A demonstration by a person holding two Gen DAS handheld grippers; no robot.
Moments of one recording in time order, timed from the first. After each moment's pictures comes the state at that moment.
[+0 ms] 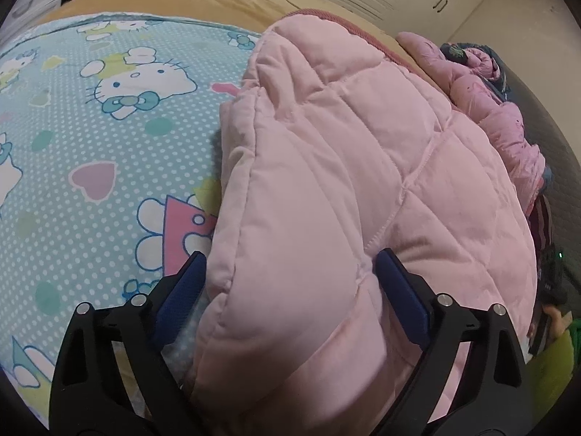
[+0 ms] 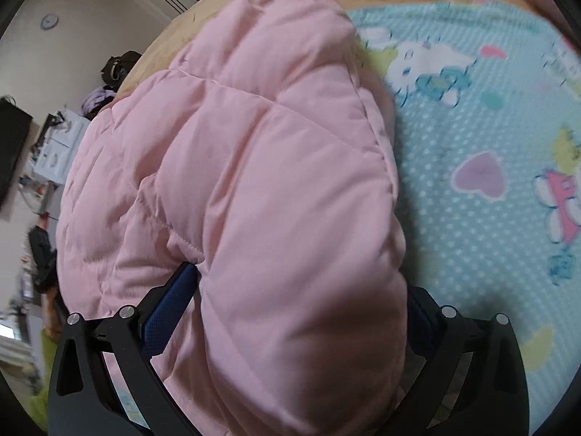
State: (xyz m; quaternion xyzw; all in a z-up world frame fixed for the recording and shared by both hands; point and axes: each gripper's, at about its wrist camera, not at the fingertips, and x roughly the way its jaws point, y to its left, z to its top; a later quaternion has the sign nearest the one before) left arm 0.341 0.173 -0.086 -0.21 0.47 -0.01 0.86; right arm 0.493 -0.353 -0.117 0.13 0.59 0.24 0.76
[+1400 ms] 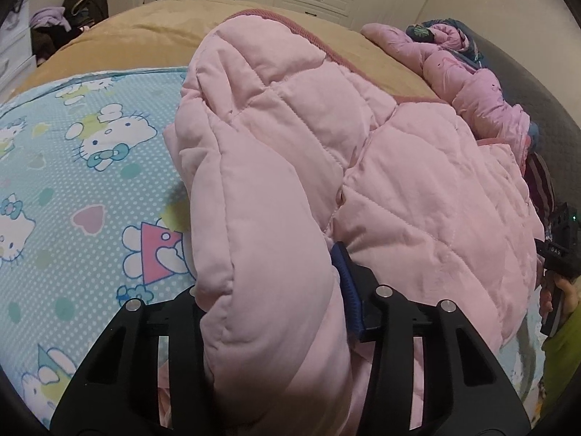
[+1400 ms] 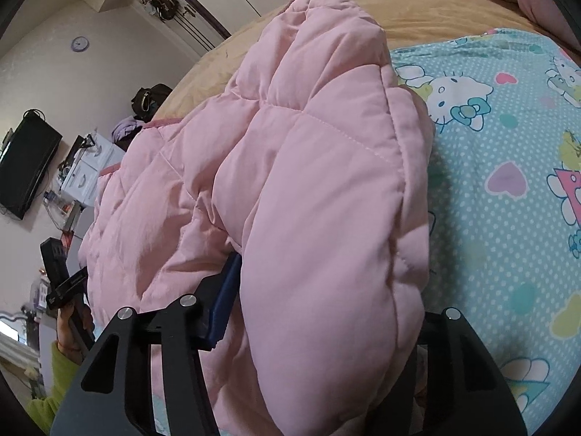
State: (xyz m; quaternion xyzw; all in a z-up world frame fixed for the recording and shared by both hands) left arm 0.353 0.121 -0.057 -0.13 0.44 -0.03 0.89; right arm 0.424 -0.367 -0.083 0.18 0.50 0.27 0.81
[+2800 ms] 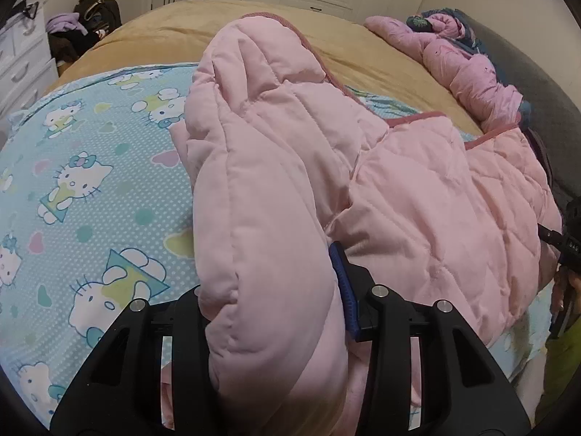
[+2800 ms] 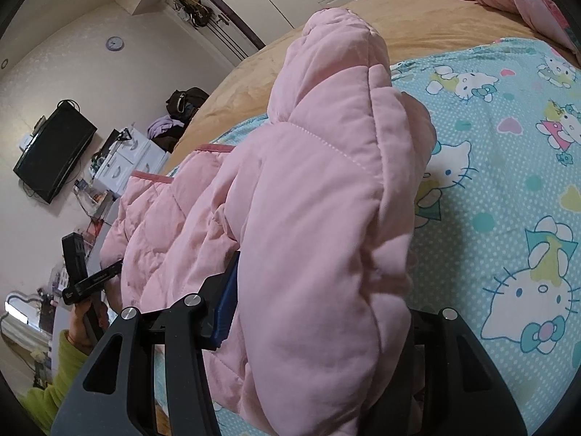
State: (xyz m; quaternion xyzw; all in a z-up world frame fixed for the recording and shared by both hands) left arm 0.255 0.141 -0.024 -0.10 0.46 -0.02 0.88; right arm 0.312 -0.379 -0.038 0.18 0.47 0.30 0.81
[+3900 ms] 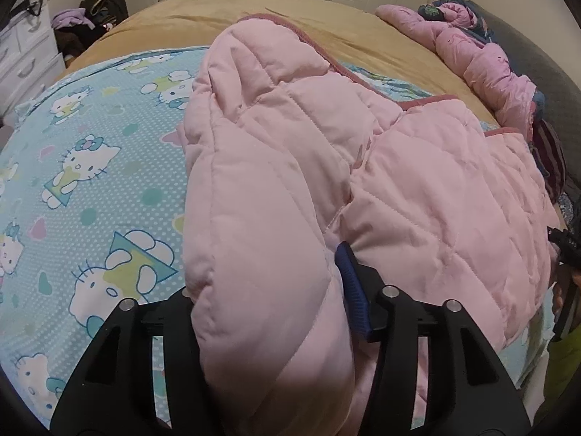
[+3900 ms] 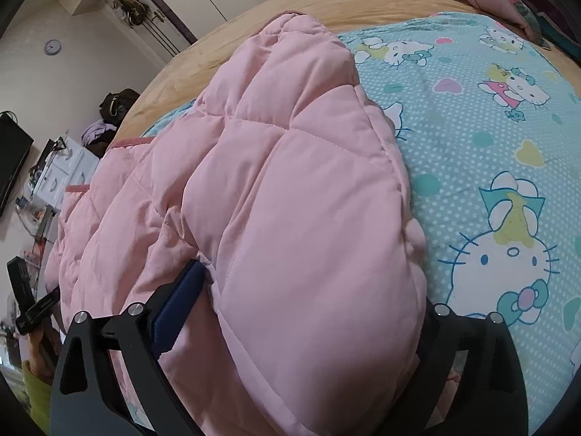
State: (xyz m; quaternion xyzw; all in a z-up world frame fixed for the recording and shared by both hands) left arm 0.249 0.137 -0.041 -0.09 0.48 0.01 0.87; right arm 0.321 -0.353 -0.065 0.16 0.51 0.17 0.83
